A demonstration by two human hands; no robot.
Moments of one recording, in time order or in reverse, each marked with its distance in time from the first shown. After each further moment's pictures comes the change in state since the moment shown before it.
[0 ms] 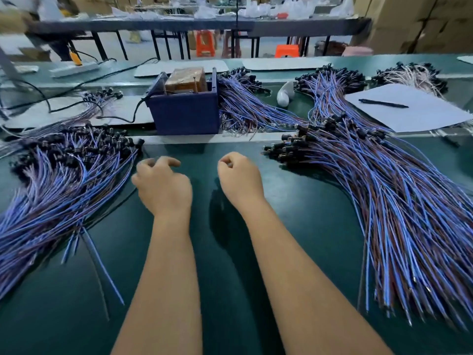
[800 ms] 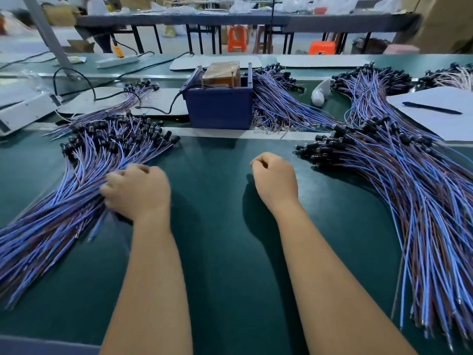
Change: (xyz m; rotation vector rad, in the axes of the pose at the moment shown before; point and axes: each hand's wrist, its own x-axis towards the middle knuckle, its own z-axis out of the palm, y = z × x) left_hand 0.025 -0.053 -0.054 0.222 0.168 -0.303; right_hand 0.000 0.008 0.003 -0.026 0.033 -0.029
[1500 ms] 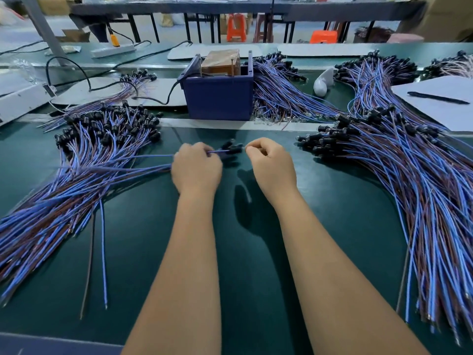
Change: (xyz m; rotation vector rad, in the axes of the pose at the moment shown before) left_hand -0.027 0.050 0.046 -0.080 -0.220 0.429; right_hand 0.002 -0.003 0.003 0.158 -0.032 -0.016
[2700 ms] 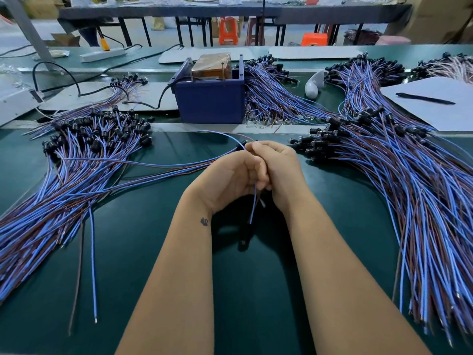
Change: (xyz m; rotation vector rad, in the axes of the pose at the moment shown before) left_hand -0.032 0.038 -0.013 -1.137 -1.147 0.084; right_hand -0.002 -0.004 -0.021 0.718 -0.125 0.194
